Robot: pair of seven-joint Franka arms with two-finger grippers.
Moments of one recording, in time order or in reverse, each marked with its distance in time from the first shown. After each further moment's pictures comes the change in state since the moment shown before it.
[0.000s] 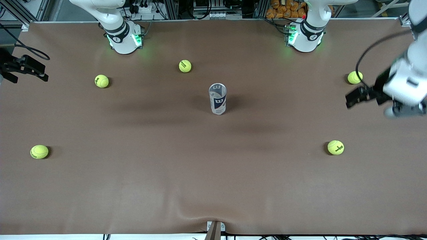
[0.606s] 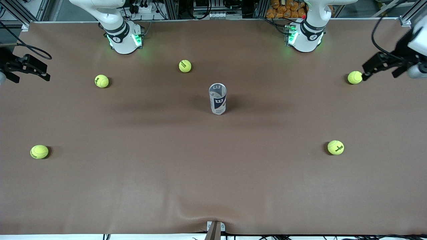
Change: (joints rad) left arm 0.011 -0.175 0.115 -0.194 -0.013 0.073 0.126; right arm 0.010 -0.001 0.002 0.000 0.000 0.000 0.000
